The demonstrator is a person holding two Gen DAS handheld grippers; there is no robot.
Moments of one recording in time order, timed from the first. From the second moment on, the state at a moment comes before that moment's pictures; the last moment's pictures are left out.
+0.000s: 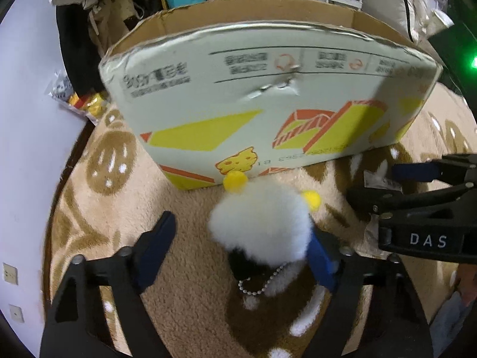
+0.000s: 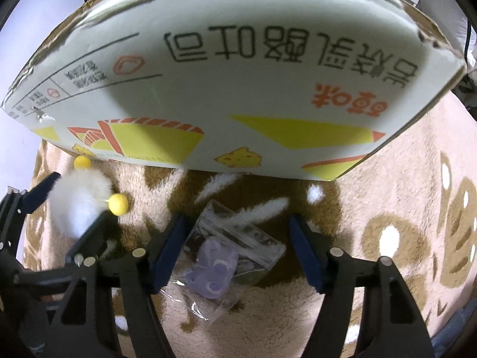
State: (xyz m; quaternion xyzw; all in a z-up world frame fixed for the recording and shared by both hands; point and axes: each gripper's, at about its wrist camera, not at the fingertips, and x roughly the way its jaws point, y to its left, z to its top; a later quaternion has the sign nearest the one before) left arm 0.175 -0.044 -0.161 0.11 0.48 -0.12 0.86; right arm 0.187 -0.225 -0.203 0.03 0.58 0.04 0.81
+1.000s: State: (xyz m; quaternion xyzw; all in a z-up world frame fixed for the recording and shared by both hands) left arm 0.173 -0.039 -0.164 0.08 0.47 -0.16 0.86; right arm 0.187 -0.257 -0.200 0.08 0.58 0.05 0.81
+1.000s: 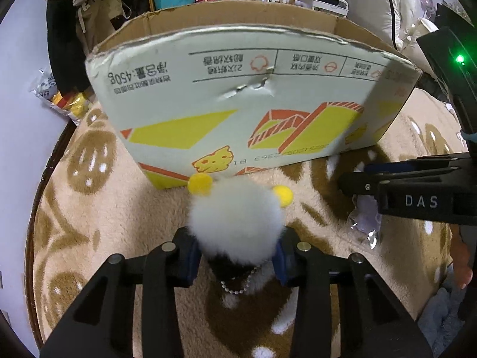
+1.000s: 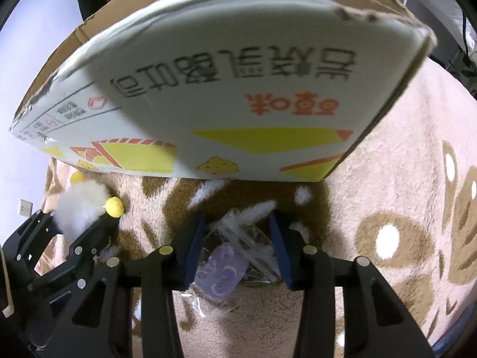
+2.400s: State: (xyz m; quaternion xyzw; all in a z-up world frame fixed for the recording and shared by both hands) left arm 0.159 -0.017 -0.146 0.07 0.46 -0.13 0.87; right arm 0.138 -0.204 -0.219 -0.01 0.60 0.07 0.80
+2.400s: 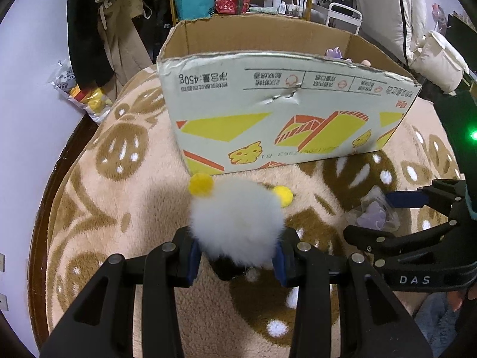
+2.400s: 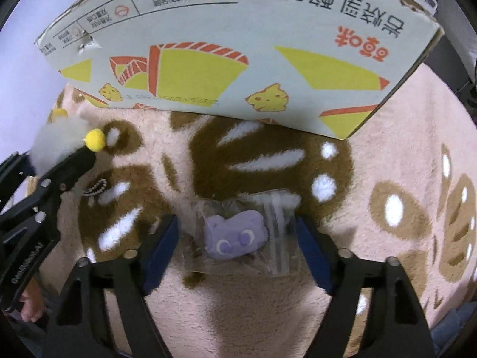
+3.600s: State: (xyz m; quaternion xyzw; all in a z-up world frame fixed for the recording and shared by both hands) left arm 0.130 -0.024 -0.042 0.08 0.31 -0.14 0.94; right arm 0.139 -0.269 -0.065 0.06 0.36 0.07 0.93
